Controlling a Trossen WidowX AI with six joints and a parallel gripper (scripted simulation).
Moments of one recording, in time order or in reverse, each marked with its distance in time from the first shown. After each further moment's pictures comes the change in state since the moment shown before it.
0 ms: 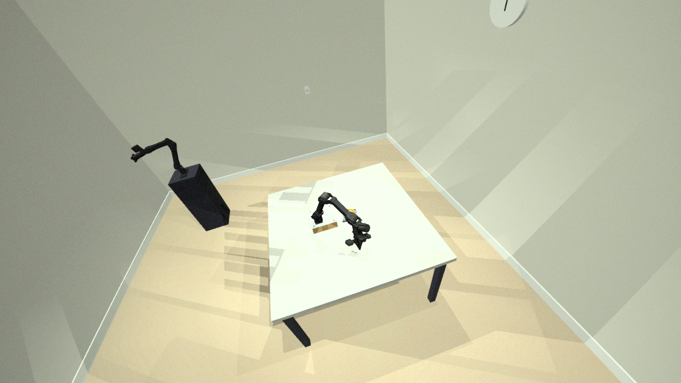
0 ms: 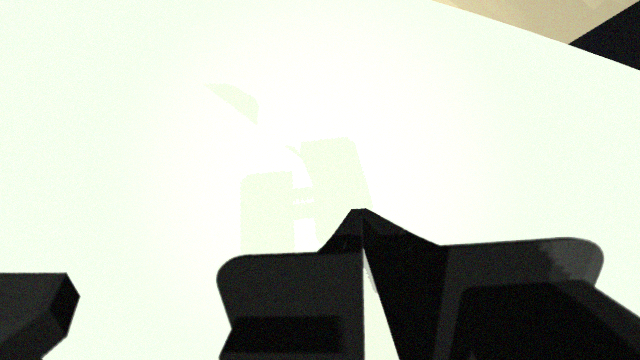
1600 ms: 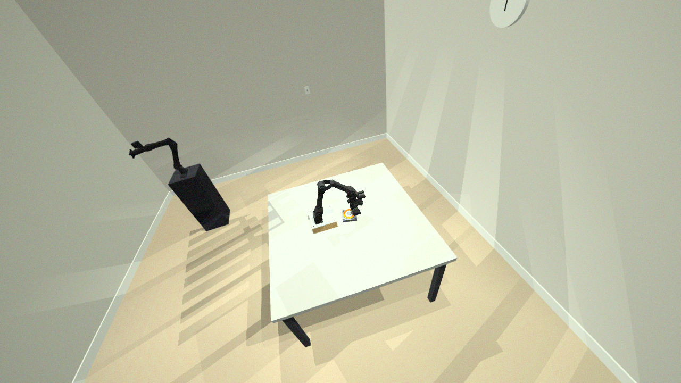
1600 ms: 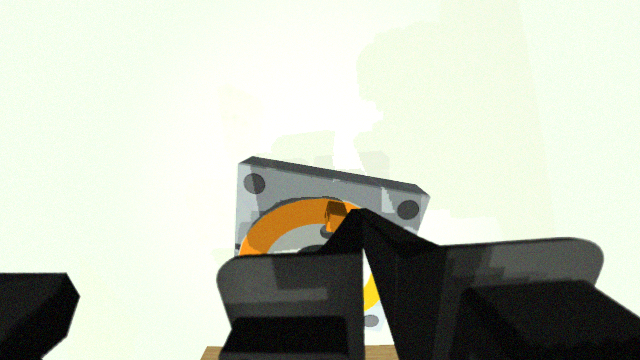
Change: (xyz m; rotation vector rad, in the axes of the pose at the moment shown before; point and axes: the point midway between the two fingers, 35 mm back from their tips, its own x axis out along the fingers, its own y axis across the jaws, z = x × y) arm -0.162 0.158 -0.302 -1.277 0.240 0.494
